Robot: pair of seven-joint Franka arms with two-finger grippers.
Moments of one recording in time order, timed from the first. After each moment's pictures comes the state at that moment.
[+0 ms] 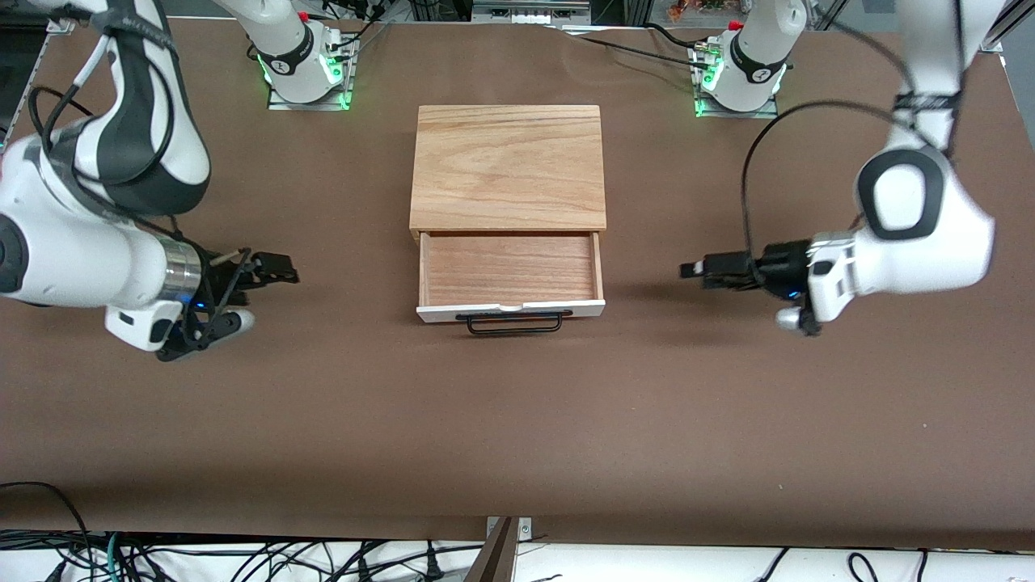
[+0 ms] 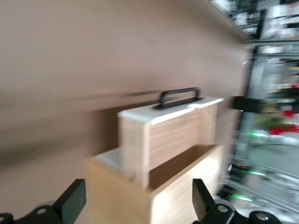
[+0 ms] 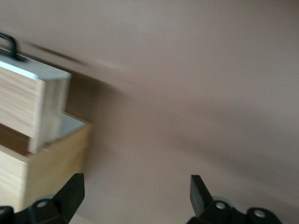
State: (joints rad) left arm -0.07 0.23 0.01 -1.83 -0.82 1.84 0.24; right arm 0.19 0.43 -0.03 -1.33 0.11 1.59 -0.24
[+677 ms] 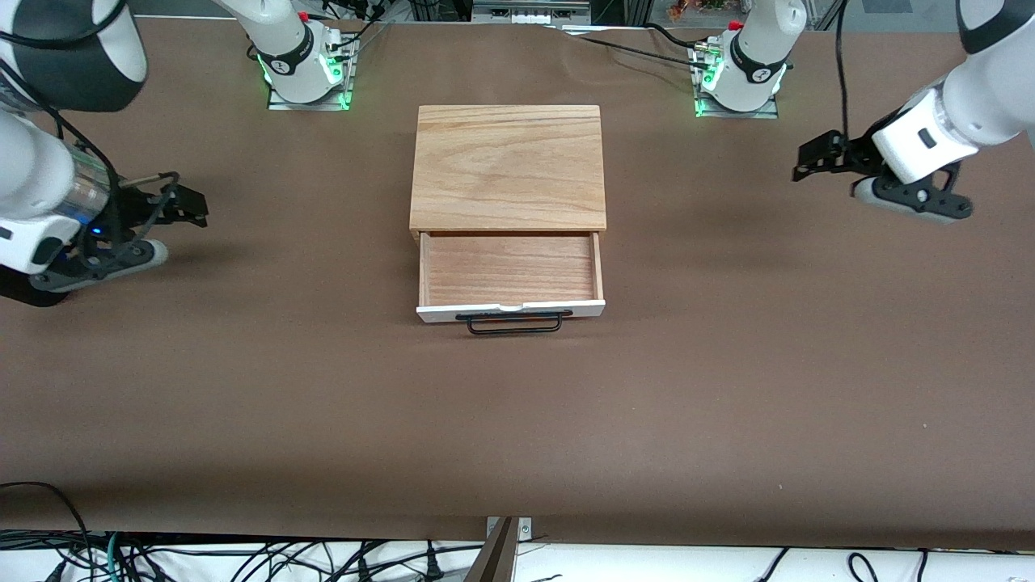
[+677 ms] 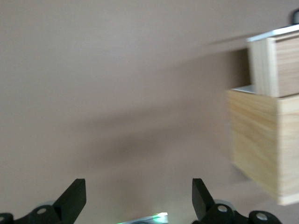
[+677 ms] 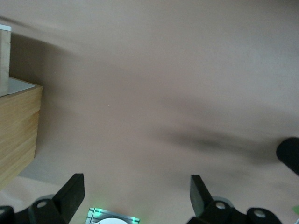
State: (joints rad) left arm -0.07 -0.09 0.00 -1.80 -0.06 1.57 0.10; right arm 0.15 0.21 -0.05 -1.43 -0.05 1.44 -0.19
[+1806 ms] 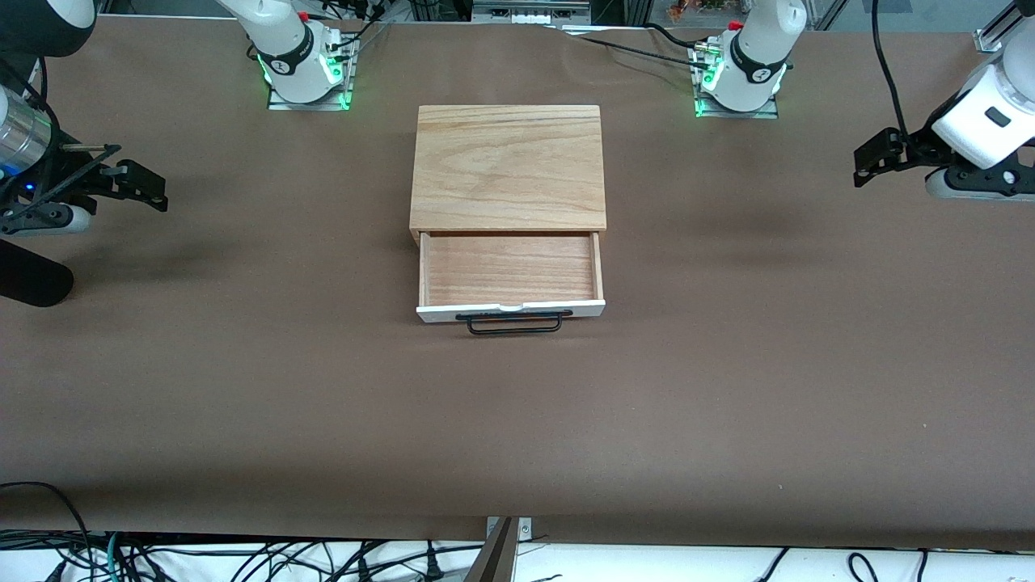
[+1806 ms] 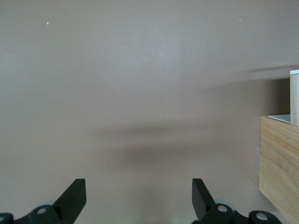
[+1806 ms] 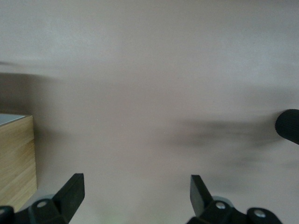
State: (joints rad) left arm -0.02 -0.08 -0.04 -1.72 0.02 1.56 -0.02; right arm 0.04 0.03 -0.01 -1.64 -0.05 1.61 -0.05
